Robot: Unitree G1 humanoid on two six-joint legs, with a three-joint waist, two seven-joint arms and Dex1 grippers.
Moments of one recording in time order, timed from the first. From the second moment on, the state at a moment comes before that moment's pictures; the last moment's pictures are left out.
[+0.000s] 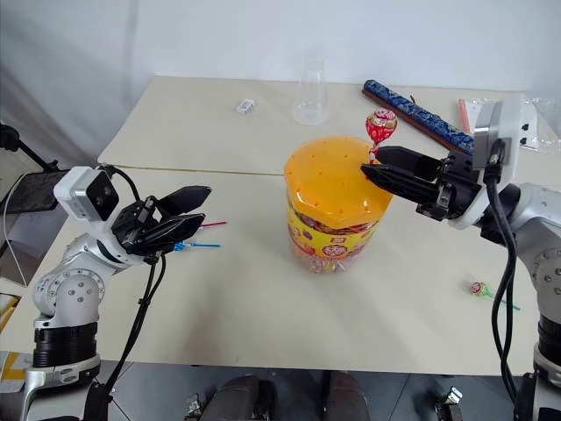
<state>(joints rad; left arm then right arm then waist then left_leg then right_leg) -0.41 0.47 0.27 -0.15 -0.96 0.52 -1.14 -0.47 -0.87 -0.34 -0.34 1.01 0.66 0.86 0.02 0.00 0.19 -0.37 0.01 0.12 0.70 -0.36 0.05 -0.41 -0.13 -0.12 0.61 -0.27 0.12</state>
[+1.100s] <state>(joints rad) -0.49 0.53 0.05 -0.19 -0.75 0.37 -1.30 0.21 -1.07 -0.55 0.19 0.38 0.37 0.99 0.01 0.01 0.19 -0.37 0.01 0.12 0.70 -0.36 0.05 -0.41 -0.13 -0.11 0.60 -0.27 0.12</state>
